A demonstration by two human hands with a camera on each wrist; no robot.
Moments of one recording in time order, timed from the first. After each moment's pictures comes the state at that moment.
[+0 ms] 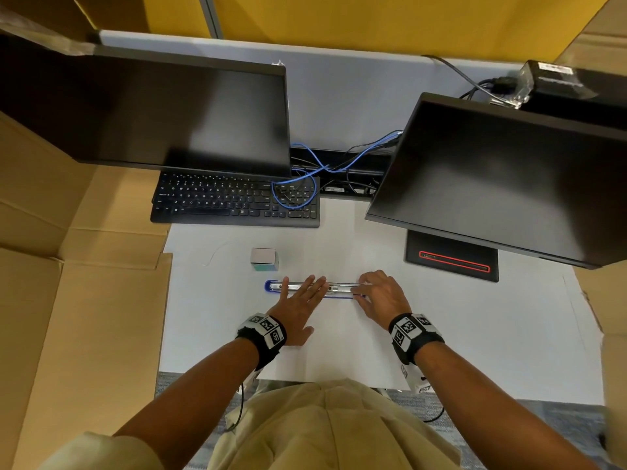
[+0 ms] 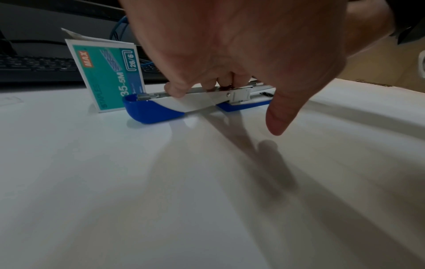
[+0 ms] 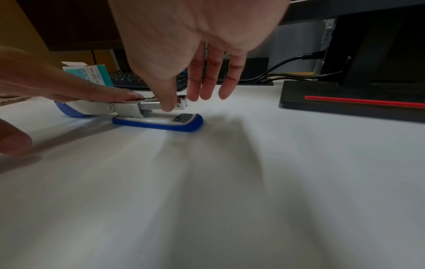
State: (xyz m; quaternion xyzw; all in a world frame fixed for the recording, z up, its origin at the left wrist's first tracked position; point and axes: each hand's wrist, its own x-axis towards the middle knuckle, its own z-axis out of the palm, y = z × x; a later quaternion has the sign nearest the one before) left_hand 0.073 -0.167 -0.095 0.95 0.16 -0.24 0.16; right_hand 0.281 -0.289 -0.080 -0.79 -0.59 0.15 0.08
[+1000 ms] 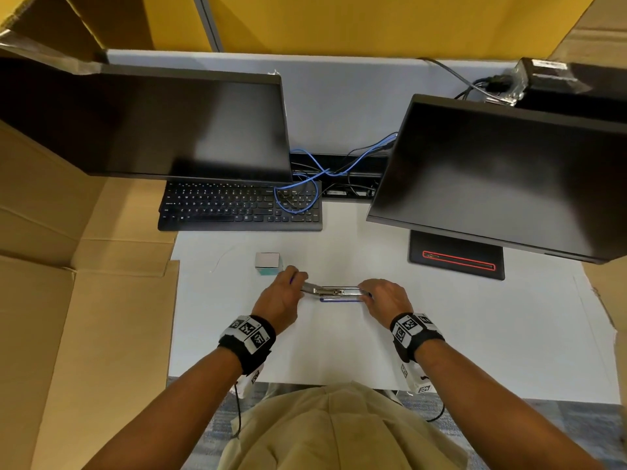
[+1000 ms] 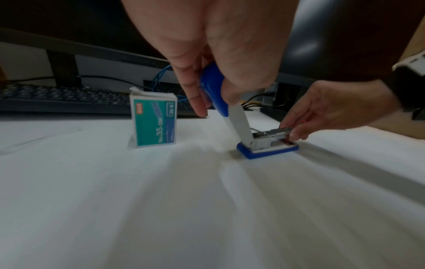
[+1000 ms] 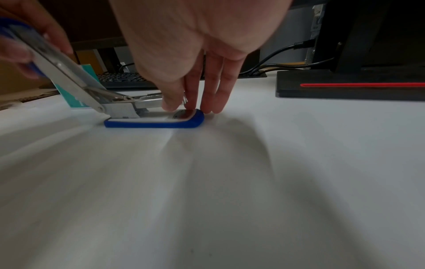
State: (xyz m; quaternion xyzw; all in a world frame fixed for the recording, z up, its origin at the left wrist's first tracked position) left_hand 0.061 -0.146 -0.044 0.92 0.29 0.00 0.24; right_hand 0.278 -0.287 -0.076 -0.82 -0.52 0.22 0.08
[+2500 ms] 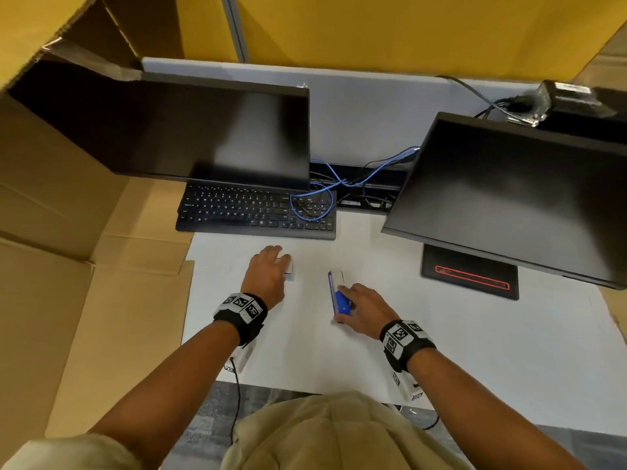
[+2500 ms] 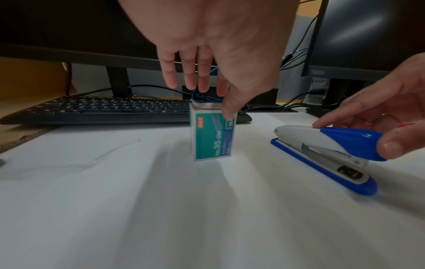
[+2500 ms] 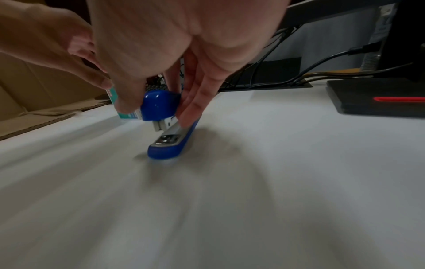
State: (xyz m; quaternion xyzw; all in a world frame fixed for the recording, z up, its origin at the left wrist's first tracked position) left_hand 0.050 -0.085 -0.036 0.92 0.37 -0.04 0.13; right_hand 0.244 -0.254 -0.072 -0.75 -0.56 0.34 0.10
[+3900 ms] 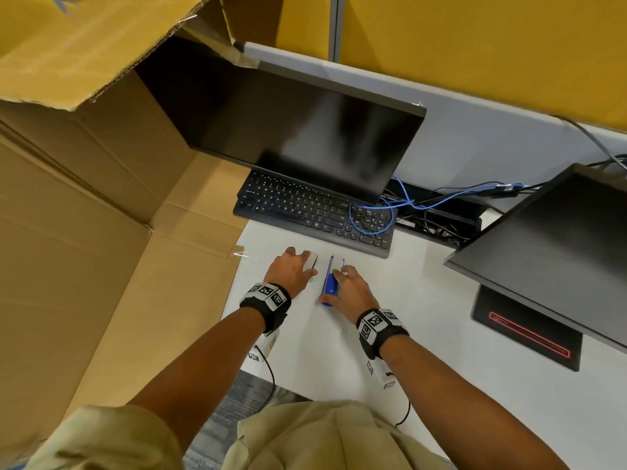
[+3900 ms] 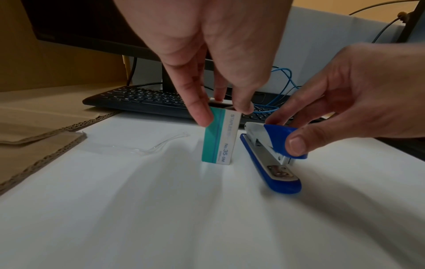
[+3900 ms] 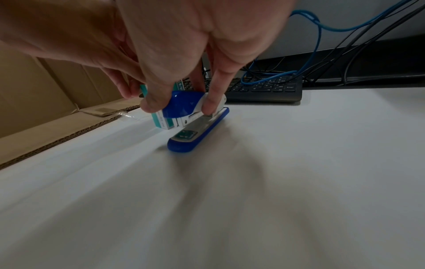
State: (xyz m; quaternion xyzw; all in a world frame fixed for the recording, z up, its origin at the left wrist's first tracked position) left_hand 0.017 -0.041 -0.039 0.81 0.54 -0.08 0.20; right_hand 0.157 -0.131 -0.045 -0.75 -0.57 0.34 0.06
